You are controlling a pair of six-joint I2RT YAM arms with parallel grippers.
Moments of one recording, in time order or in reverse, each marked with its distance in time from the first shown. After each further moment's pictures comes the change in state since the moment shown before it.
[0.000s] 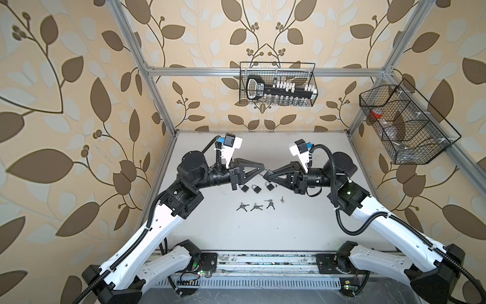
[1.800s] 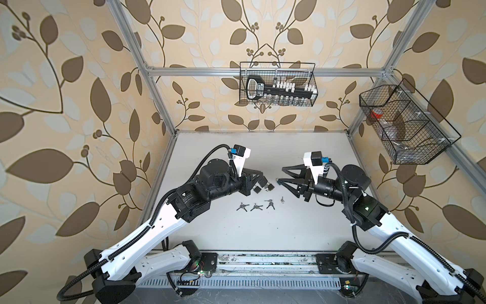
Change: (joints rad) left arm -0.219 0.033 0.044 -0.398 -0.624 0.134; right arm 0.019 -0.208 -0.118 -0.232 0.418 -0.447
